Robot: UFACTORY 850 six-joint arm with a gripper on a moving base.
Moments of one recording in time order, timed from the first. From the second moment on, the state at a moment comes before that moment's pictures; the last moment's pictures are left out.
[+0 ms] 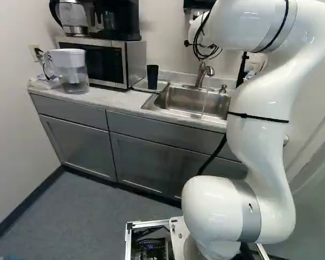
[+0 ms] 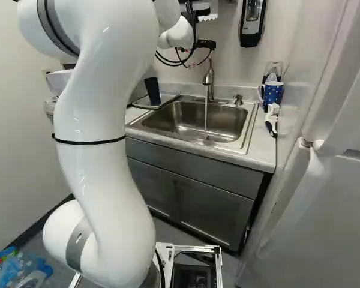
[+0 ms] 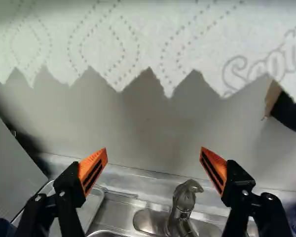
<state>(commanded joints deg) -12.5 -22.2 -92.3 -7.8 8.1 7.2</state>
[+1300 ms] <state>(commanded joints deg) -11.7 -22.3 -92.3 -7.8 2.8 7.2</state>
